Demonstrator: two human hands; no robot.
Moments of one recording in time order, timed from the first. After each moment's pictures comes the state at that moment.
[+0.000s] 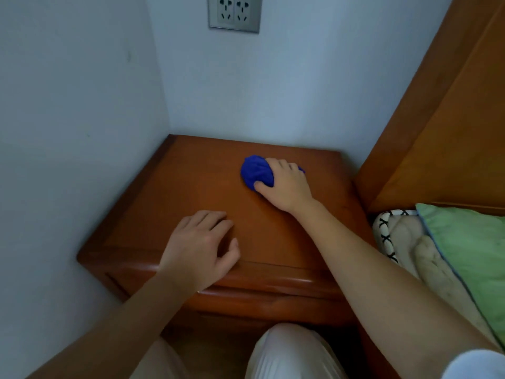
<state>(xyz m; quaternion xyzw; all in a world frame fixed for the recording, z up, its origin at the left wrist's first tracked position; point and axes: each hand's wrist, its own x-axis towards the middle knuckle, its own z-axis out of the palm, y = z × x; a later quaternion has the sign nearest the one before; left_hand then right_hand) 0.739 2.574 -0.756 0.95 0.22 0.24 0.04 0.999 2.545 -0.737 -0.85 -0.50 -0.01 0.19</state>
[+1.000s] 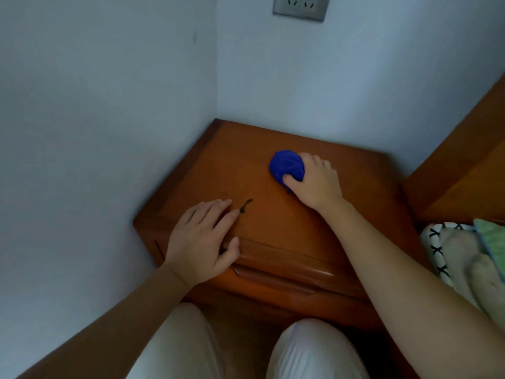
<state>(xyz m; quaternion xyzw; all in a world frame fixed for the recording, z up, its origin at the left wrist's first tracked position) 0.677 2.601 -0.787 0.93 0.23 0.28 -0.03 0.968 2.564 -0.739 -0.85 -0.50 -0.02 0.18</state>
